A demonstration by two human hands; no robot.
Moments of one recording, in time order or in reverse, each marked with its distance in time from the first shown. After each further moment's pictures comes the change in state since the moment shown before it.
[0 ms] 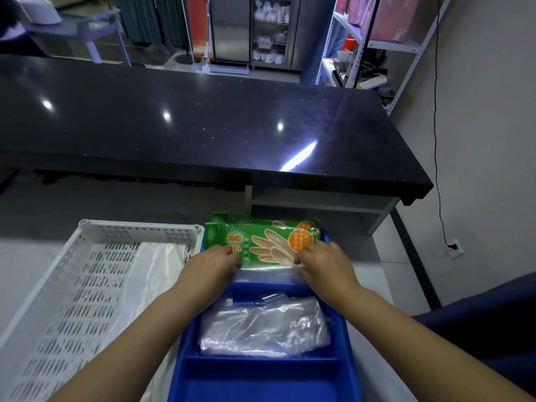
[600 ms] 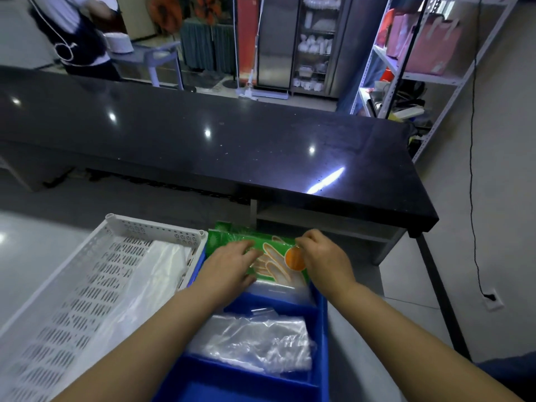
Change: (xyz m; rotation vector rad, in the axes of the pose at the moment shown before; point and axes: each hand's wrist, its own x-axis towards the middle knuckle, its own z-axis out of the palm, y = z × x) left_hand 0.023 0.048 -0.001 0.007 0.053 -0.116; right_hand 0.027 0.025 -0.032 0.105 0.082 -0.062
